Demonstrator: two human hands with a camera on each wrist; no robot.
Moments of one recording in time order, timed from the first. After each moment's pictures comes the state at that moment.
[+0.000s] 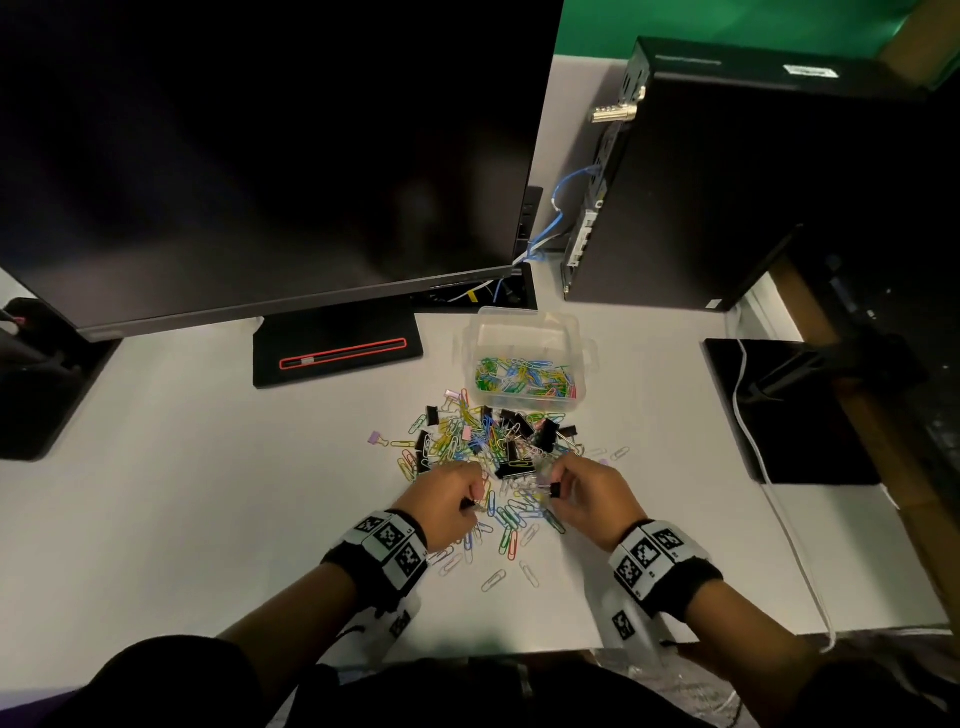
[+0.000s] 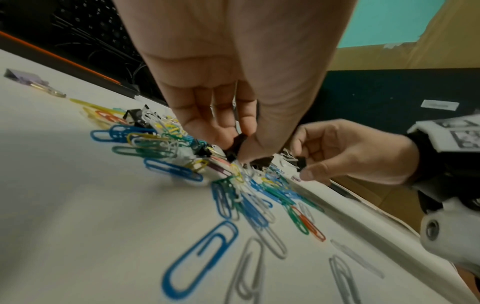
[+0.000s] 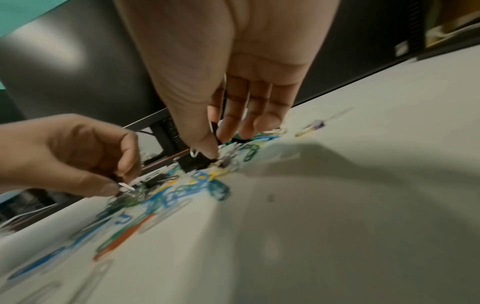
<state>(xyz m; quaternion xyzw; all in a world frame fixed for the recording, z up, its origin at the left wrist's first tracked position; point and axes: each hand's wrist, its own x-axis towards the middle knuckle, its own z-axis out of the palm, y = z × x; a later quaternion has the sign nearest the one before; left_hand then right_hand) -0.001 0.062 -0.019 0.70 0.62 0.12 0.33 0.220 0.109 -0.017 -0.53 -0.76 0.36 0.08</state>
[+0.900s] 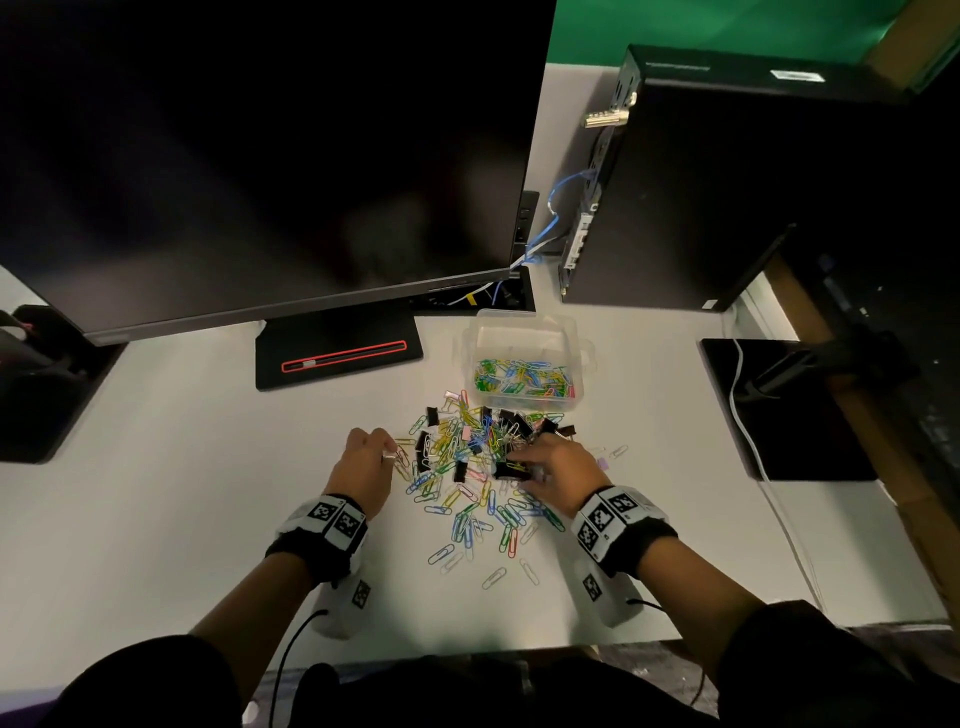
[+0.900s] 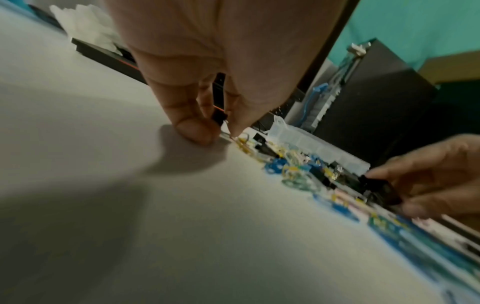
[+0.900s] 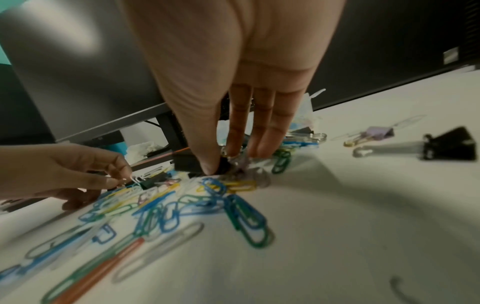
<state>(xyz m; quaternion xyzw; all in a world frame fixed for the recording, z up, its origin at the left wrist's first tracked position) -0.067 0.063 -0.030 0.53 0.79 0.16 0.27 0.186 0.130 -0.014 -0.49 -0.82 0.31 0.02</state>
